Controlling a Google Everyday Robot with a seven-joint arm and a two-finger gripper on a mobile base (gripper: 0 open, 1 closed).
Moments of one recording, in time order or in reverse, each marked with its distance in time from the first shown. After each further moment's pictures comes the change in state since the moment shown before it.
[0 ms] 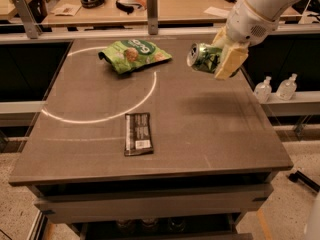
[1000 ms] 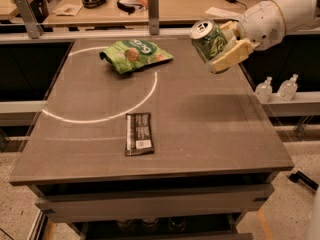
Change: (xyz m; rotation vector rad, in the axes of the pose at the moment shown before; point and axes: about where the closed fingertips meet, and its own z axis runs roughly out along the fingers) arm -0.035 0.005 -0.027 -0.049 -0.642 0.016
